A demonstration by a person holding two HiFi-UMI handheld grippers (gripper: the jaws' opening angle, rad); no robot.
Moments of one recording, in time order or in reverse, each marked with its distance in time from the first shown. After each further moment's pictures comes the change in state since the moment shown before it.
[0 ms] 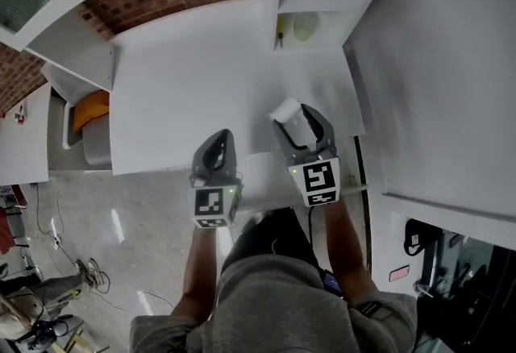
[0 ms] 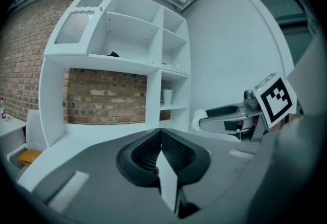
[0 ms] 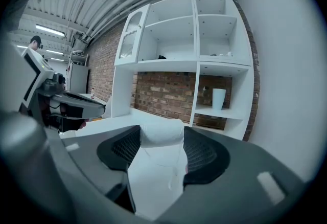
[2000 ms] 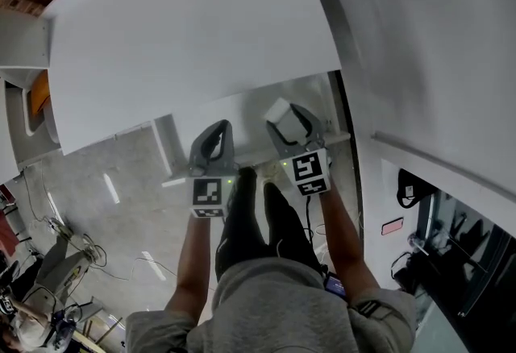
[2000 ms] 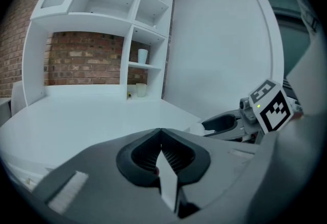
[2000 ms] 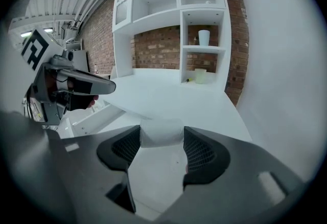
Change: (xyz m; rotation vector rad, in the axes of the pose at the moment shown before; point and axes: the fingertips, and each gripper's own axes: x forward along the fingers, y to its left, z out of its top) left arm 0.016 -0.157 -0.183 -0.029 0.258 -0.143; right arm -0.090 -0.027 -0.265 0.105 0.356 0.061
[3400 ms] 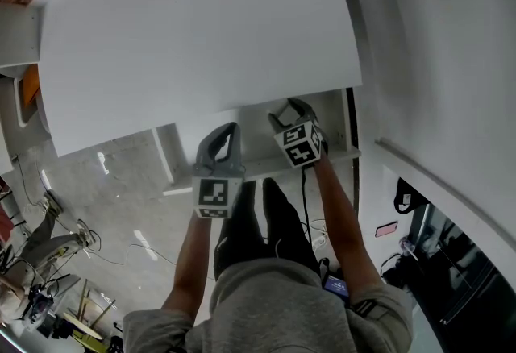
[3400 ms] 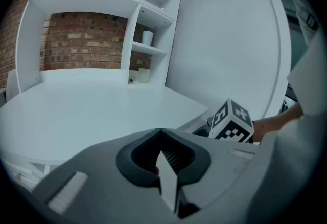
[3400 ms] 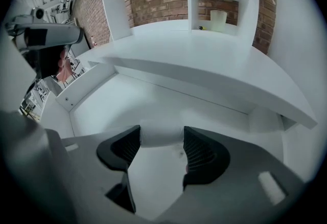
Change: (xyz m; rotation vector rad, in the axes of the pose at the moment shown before) left arm 0.047 0.031 -0.042 -0.049 0.110 -0.020; right arm 0.130 -0.011 -0.098 0.009 0.407 0.119
